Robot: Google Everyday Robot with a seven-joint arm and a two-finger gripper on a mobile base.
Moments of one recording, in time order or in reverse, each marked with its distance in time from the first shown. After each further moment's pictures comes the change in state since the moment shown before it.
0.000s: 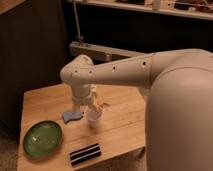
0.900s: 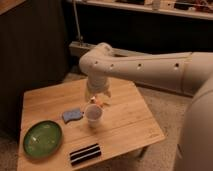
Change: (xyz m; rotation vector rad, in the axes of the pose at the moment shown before) arm -0.060 -0.088 -0.068 -0.027 -0.228 -0.208
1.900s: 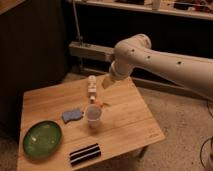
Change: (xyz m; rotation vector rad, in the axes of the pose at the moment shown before) arm -0.036 -0.073 -0.018 -0.140 -0.219 -0.383
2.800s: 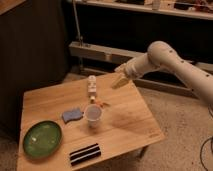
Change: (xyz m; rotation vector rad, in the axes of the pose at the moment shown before) arm -0.014 -0.013 0.010 -0.240 -0.305 -0.661
